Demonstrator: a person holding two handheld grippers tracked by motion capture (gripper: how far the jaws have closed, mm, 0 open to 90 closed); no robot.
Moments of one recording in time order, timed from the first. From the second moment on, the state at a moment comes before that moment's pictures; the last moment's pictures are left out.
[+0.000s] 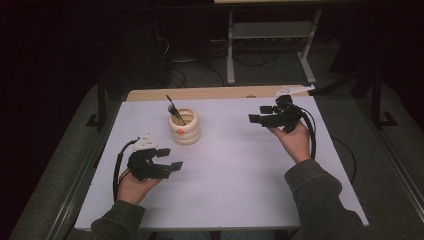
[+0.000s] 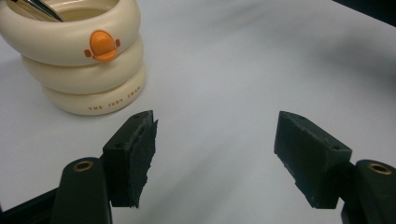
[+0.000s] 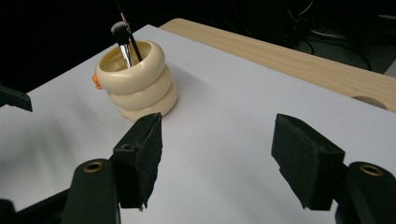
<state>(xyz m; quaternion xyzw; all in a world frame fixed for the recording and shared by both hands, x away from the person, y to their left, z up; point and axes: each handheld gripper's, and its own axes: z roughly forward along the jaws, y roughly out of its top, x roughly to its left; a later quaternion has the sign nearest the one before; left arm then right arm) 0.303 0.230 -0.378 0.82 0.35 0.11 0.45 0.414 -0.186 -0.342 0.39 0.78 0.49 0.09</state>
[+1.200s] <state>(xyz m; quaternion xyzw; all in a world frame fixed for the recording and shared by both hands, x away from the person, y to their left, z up) 0.307 0.236 -0.372 0.81 0.36 0.13 0.44 0.375 -0.213 -0.356 0.39 0.77 0.49 0.09</state>
